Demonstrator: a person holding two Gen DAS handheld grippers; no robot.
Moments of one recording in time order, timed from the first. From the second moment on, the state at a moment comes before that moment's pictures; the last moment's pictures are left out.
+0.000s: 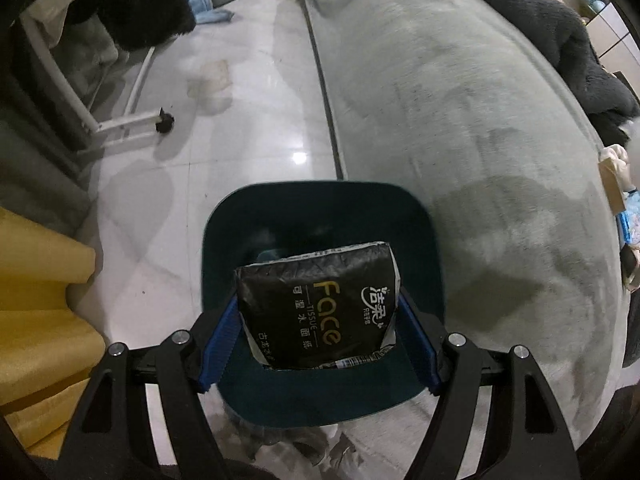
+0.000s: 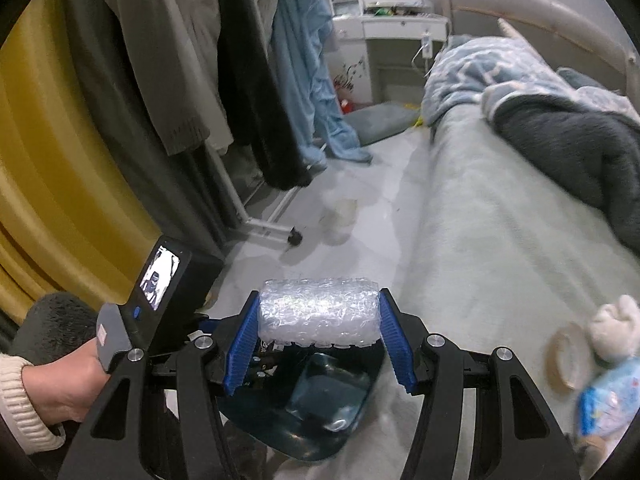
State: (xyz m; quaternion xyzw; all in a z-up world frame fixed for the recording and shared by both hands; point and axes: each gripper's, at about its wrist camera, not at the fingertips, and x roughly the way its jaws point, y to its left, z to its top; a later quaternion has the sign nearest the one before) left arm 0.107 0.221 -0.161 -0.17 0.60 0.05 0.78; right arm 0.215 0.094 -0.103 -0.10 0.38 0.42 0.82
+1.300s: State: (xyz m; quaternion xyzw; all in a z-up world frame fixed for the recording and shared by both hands) left arm 0.085 0.260 -0.047 -0.17 0.41 0.03 0.89; right arm 0.229 0.165 -0.221 -0.18 0.51 0.39 0.75
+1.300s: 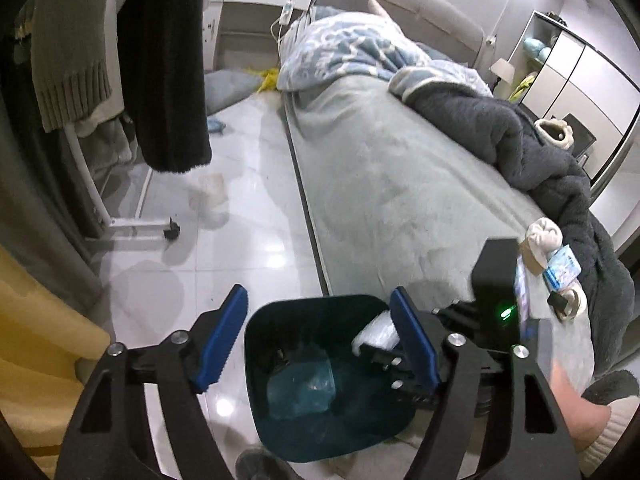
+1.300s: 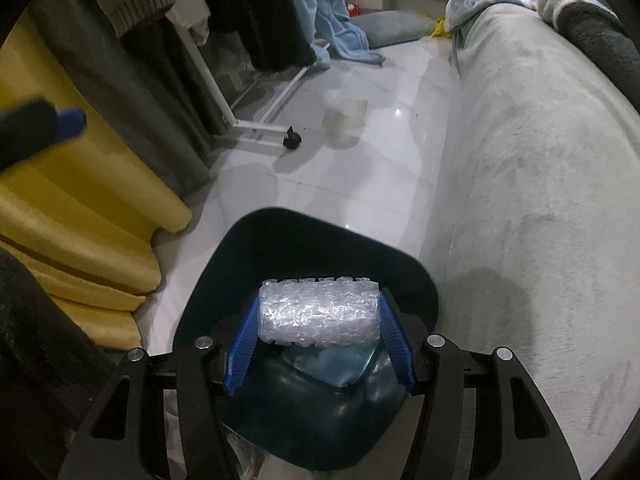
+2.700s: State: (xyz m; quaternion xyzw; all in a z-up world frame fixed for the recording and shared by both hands) left arm 0.078 0.180 0.052 -0.14 0.26 -0.03 0.96; right arm 0.192 0.070 -0.131 -0.16 0.39 0.39 0.82
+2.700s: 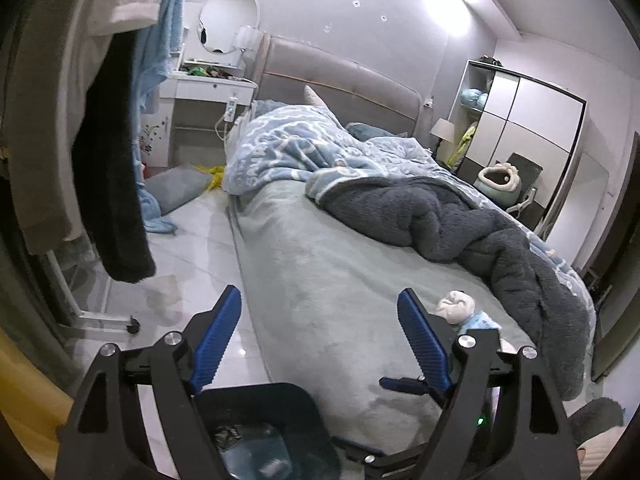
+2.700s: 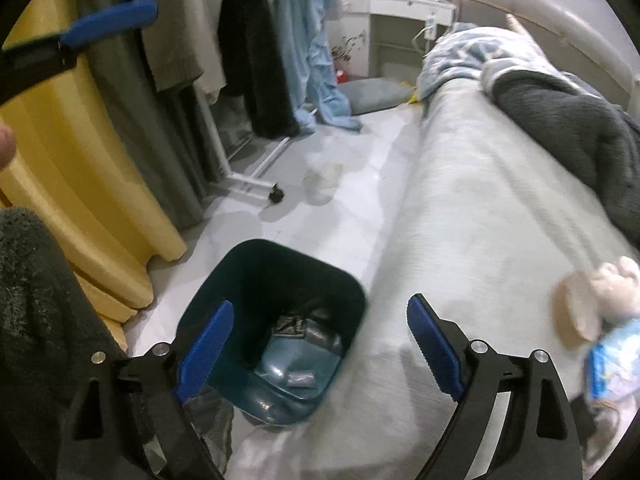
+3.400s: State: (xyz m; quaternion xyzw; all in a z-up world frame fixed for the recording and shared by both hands) left arm 0.121 0.089 0.043 -0.11 0.31 -0.10 0.94; right arm 0.207 -0.061 -0.080 -0.14 0.33 0.33 0.87
